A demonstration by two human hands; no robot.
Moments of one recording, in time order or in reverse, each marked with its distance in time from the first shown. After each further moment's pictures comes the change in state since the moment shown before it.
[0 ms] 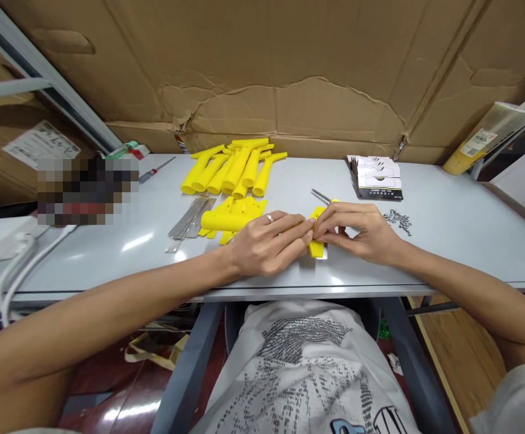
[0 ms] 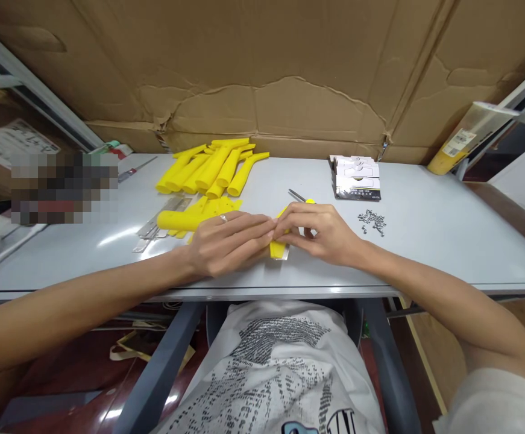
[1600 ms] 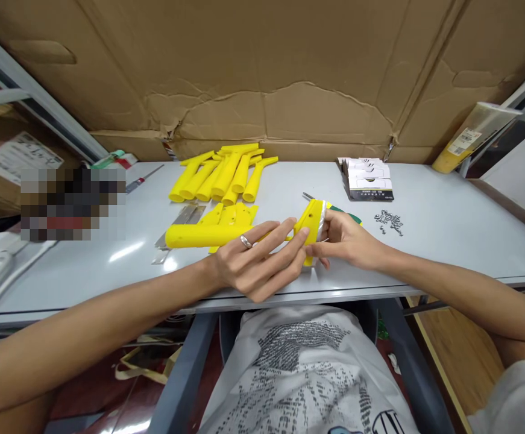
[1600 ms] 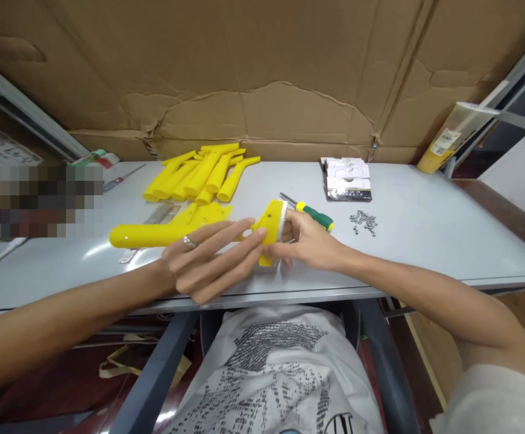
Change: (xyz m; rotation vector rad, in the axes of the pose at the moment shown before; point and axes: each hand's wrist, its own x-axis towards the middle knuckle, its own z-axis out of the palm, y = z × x) left_hand 0.000 0.006 -0.013 0.516 0.263 0.530; right_hand 0.004 -0.008 0.020 0.880 -0.029 0.671
